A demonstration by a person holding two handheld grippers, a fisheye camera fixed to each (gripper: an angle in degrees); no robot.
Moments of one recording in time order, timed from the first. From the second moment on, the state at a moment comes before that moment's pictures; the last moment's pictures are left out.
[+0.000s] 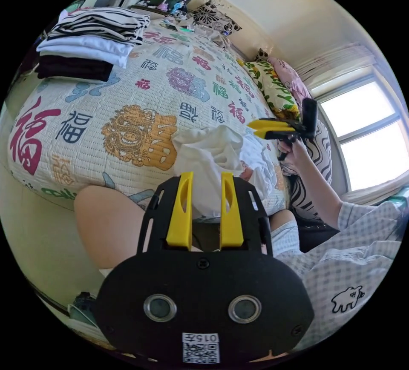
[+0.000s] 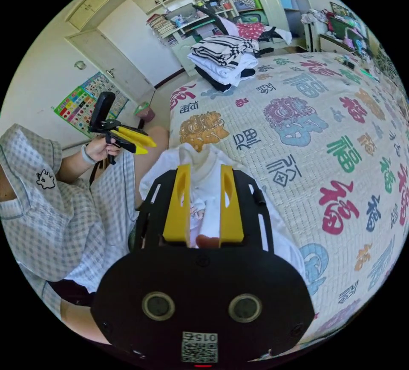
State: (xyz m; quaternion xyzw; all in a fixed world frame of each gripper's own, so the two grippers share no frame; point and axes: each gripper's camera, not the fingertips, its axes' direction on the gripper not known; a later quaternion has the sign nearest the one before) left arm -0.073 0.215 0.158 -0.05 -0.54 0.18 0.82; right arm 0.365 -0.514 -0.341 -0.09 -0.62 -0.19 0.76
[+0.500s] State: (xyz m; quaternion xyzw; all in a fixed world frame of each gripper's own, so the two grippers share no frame) left arm -0.128 0.250 0.193 -0.13 -0.58 0.14 0.79; right arm 0.211 -0.549 -0.361 -0.24 -0.58 -0.28 0.72
